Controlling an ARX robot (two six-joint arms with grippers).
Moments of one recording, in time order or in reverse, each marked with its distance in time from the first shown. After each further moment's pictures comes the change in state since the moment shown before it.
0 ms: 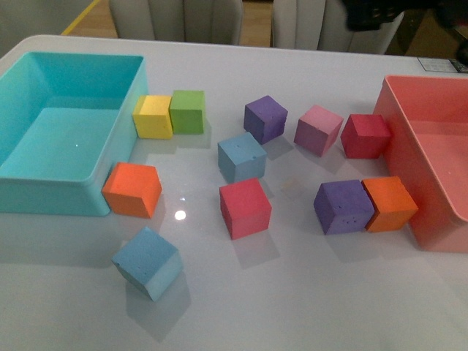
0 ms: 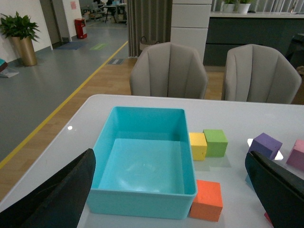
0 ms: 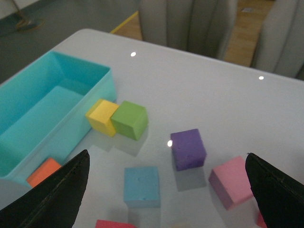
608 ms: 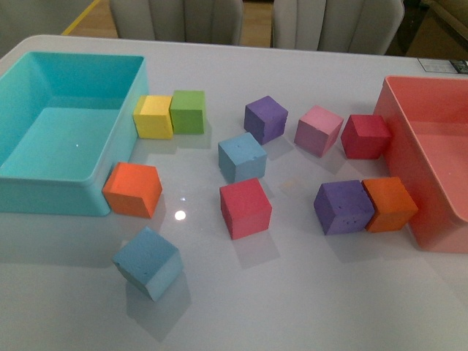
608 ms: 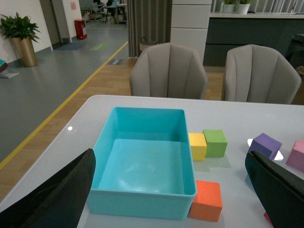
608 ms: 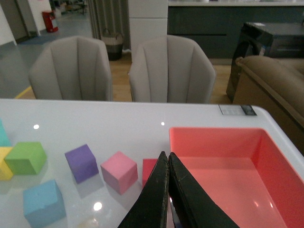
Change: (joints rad) left arm 0.000 0.000 0.000 0.000 0.000 0.000; right arm -0.183 -0.413 -0.634 0.419 0.175 0.010
